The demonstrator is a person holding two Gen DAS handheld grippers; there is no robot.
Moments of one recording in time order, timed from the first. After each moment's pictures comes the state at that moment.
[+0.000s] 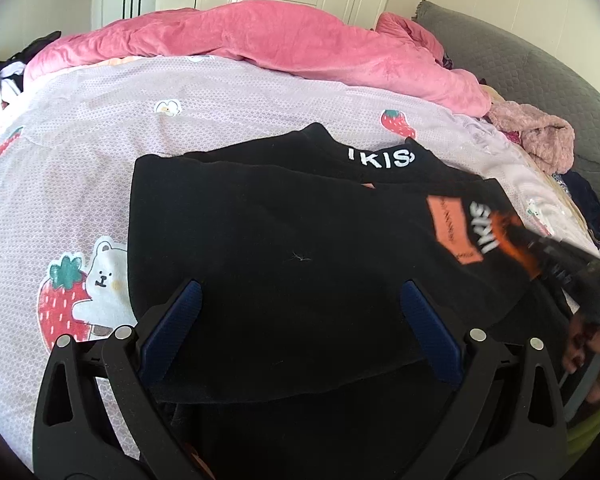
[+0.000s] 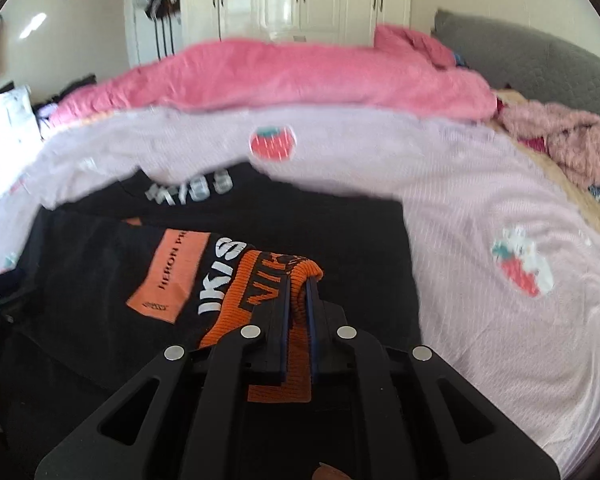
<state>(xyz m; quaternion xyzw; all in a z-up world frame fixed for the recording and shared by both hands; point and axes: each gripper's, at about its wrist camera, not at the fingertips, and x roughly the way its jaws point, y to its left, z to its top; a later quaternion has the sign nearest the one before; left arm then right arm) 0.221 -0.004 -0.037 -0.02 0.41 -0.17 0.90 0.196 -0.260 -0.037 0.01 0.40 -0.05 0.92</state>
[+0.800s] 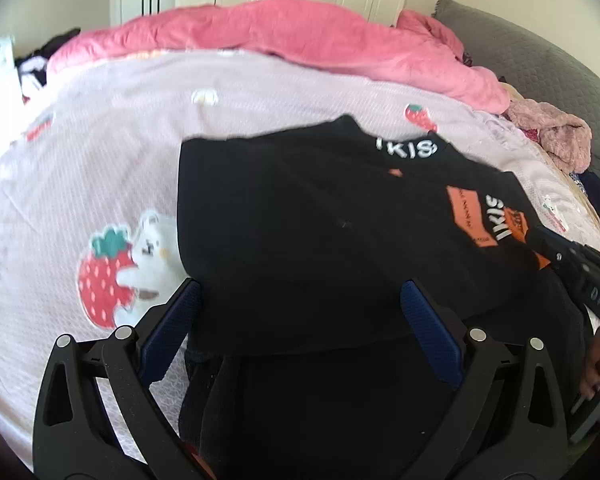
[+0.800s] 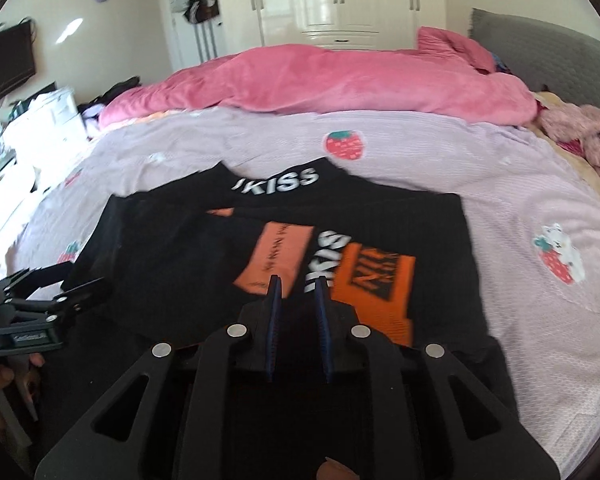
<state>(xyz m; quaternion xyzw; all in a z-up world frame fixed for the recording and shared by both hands) 0.205 0.014 -0.037 -0.02 0.42 -0.13 0.90 0.161 -0.210 -0.008 0.02 0.37 0.06 0.93</state>
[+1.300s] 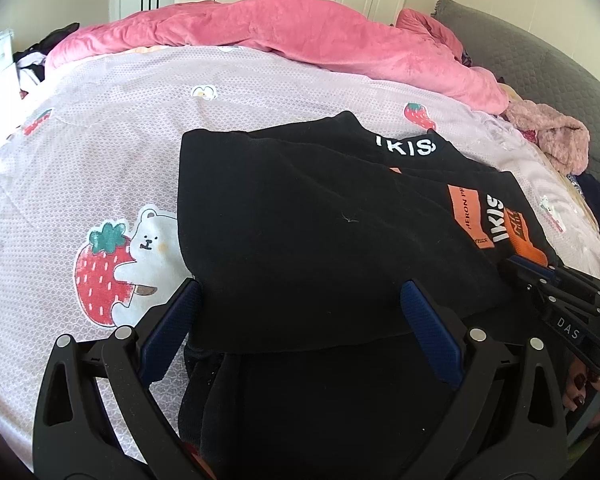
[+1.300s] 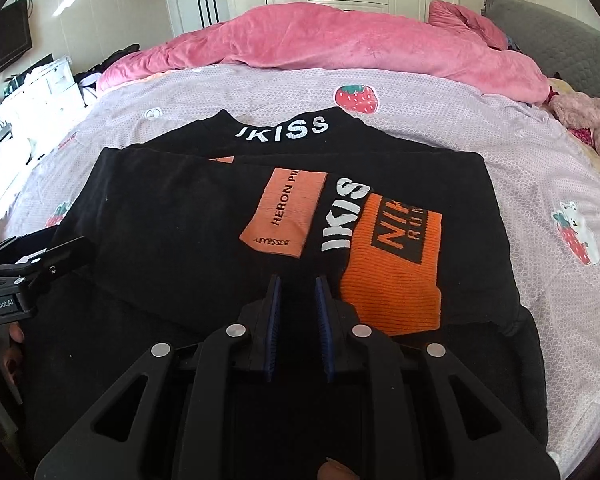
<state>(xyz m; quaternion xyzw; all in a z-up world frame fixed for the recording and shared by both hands) 0.204 0.018 -0.035 -0.02 0.42 -0.13 0.90 0.167 -0.210 -0.033 0.02 0.42 0.06 0.90</state>
